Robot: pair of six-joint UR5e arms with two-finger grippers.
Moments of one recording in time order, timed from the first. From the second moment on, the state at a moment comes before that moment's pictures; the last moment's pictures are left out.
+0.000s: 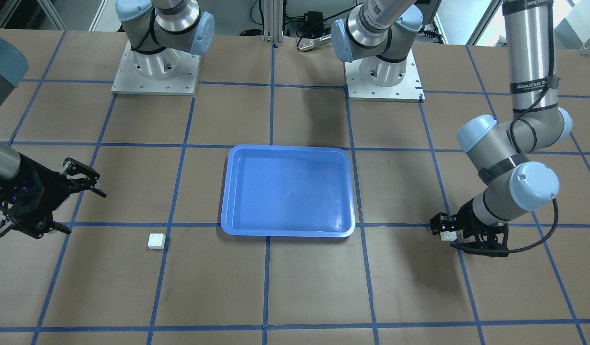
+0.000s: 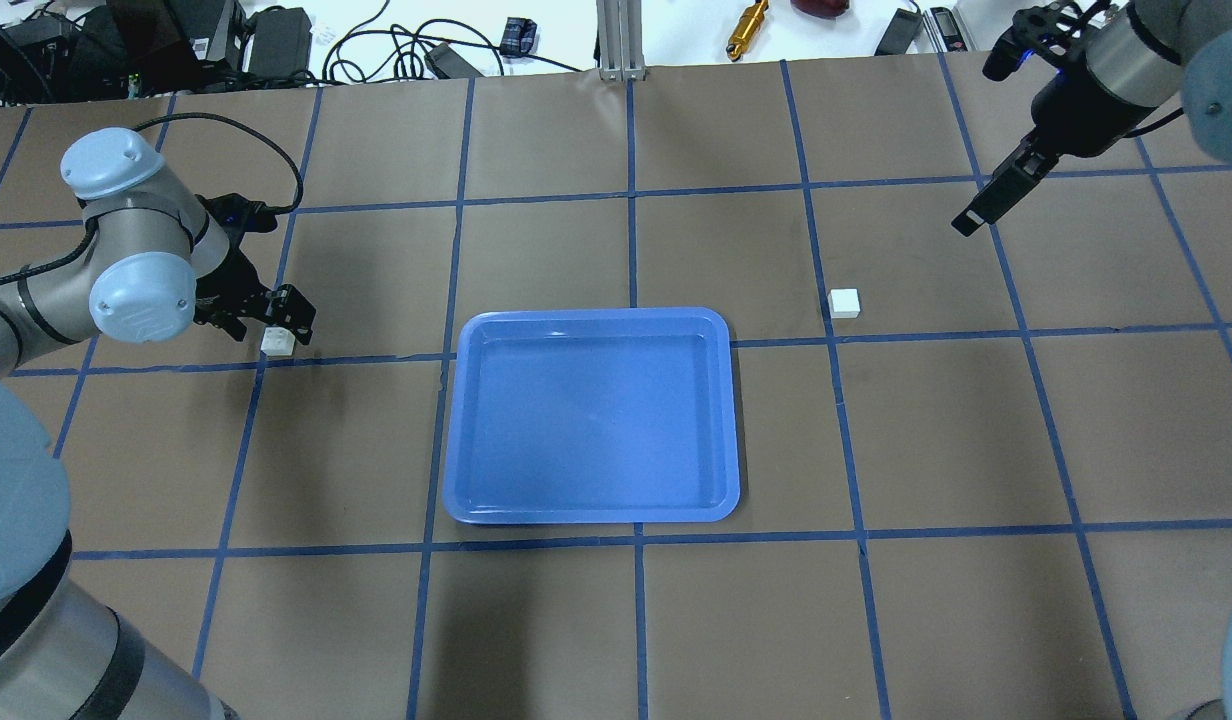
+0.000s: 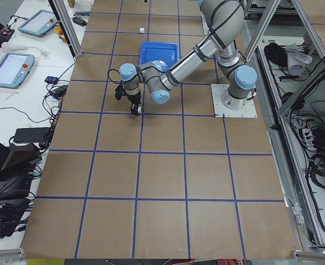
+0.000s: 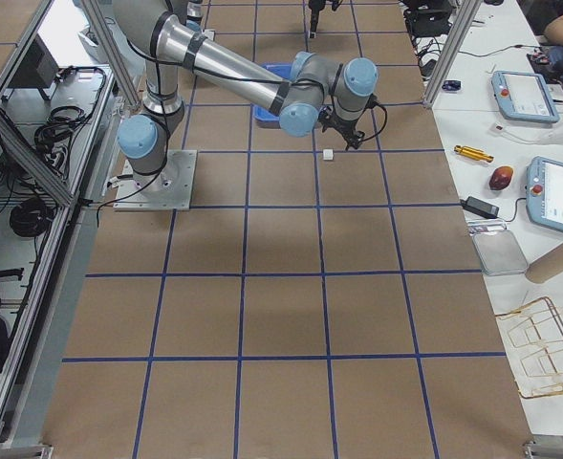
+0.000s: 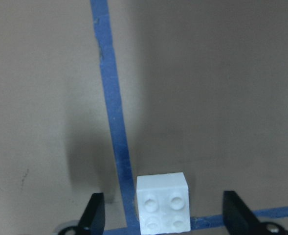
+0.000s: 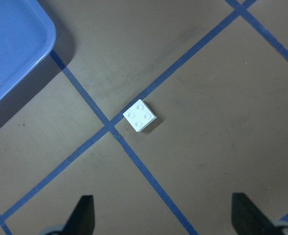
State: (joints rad) left arm -1.21 -2.05 -1.81 -0.92 1.59 0.47; right arm 1.26 -1.27 1.63 -1.82 -1.31 -1.20
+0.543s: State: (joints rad) left arm -1.21 -2.05 -1.81 -0.92 1.59 0.47; right arm 1.26 -1.24 1.80 -2.13 -1.29 -1.22
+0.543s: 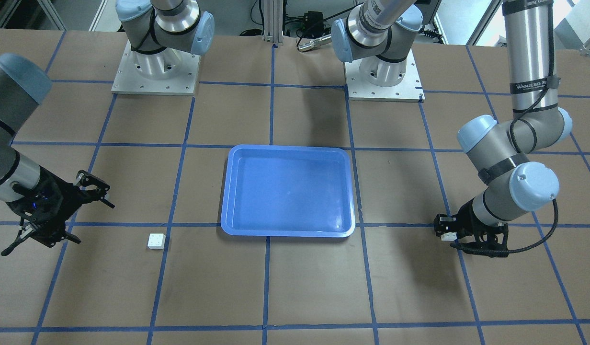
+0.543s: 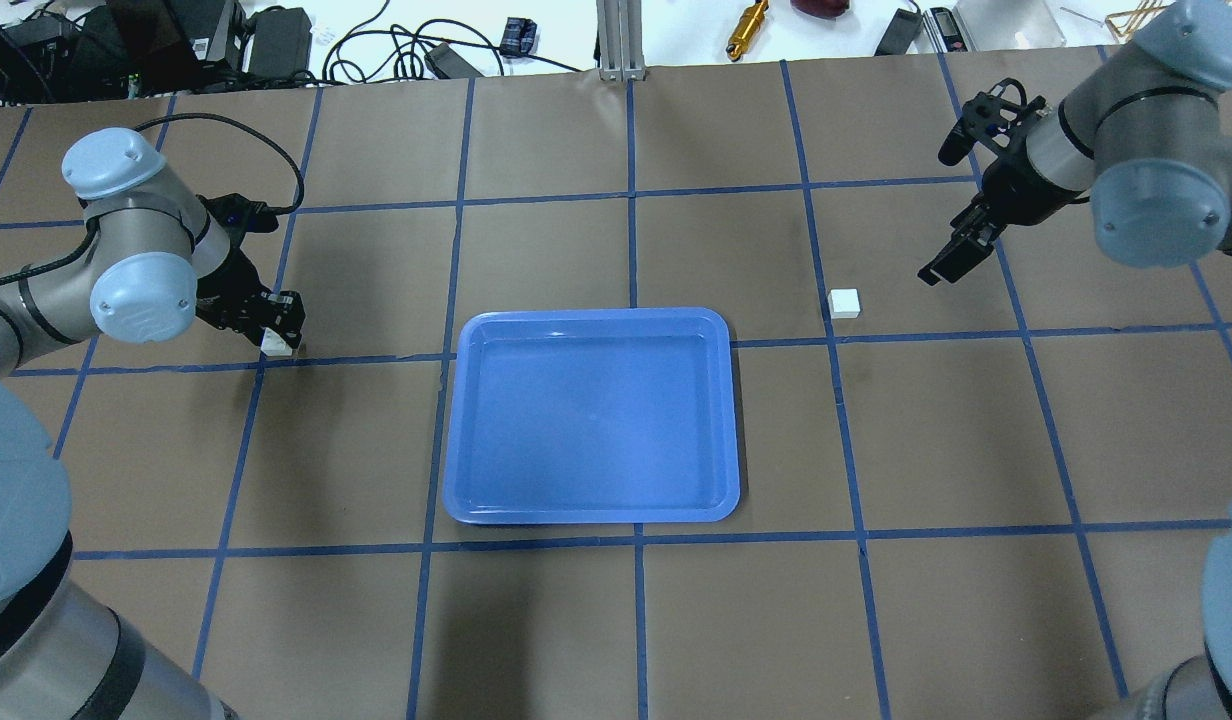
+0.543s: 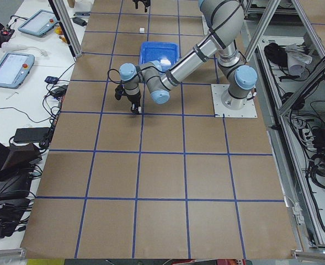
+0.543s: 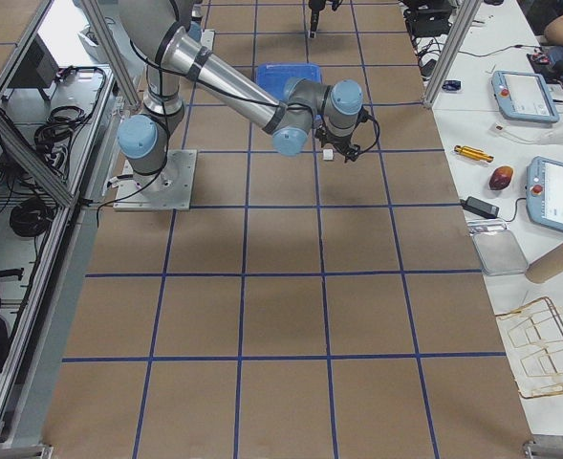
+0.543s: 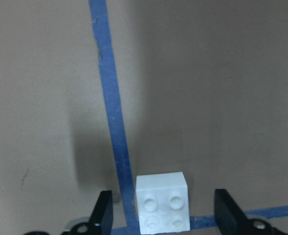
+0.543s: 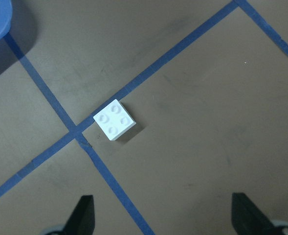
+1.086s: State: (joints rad) left arm -1.22 -2.03 -1.80 -0.92 1.58 0.45; right arm 1.26 -1.24 1.84 -2.16 -1.21 -1.35
